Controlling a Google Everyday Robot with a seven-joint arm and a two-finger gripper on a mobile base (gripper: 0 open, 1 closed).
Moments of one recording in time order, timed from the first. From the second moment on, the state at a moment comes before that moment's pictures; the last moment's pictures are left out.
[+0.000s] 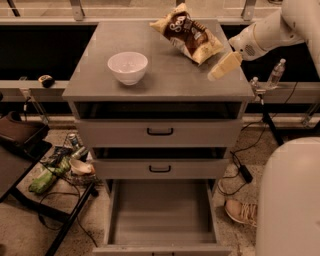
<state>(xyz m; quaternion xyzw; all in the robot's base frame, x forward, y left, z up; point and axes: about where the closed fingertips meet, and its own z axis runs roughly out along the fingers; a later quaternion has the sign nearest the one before) 0.772 -0.215 0.888 -0.48 0.78 0.08 0.39</state>
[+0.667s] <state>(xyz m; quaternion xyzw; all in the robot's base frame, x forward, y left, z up) 0.821 -0.206 0.938 -0.45 0.75 0.07 0.47</state>
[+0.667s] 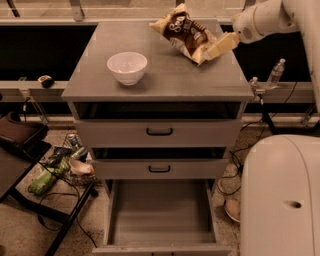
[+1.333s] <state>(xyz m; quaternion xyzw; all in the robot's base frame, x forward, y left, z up) 0.829 -0.198 0.934 -0.45 0.75 0.07 0.48</state>
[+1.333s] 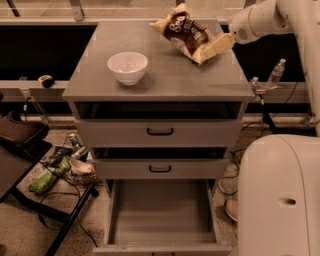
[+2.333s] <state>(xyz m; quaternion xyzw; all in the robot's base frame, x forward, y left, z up) 0.879 -0.136 0.896 -0.41 0.75 0.14 0.50</state>
